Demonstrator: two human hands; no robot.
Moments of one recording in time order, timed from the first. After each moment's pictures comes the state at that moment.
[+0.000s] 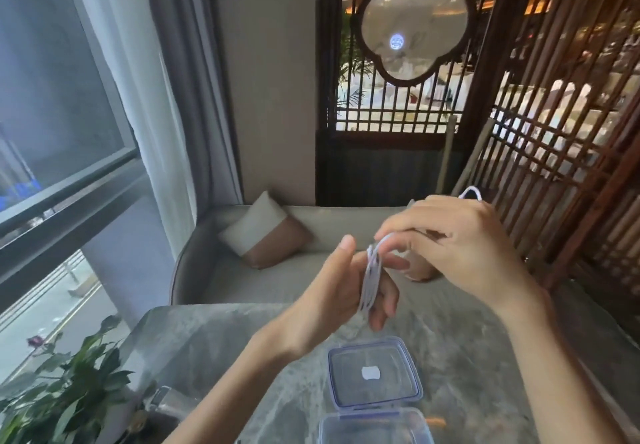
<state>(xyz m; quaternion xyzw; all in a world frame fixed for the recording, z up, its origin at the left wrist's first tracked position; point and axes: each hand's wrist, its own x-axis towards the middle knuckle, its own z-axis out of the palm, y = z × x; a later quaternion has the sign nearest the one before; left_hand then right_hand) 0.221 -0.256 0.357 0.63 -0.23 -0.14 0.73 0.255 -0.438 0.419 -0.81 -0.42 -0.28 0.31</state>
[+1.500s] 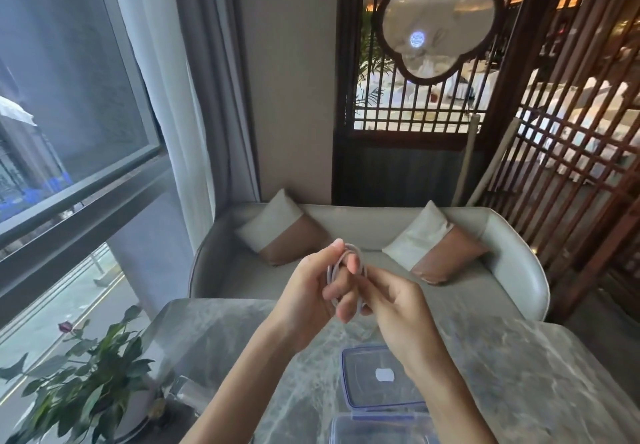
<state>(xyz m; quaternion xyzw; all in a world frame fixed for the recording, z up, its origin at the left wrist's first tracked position) 0.240 -0.222 0.327 0.48 -0.13 -0.10 0.86 0.239 -0.363 0.312 -0.71 -0.20 0.01 0.68</state>
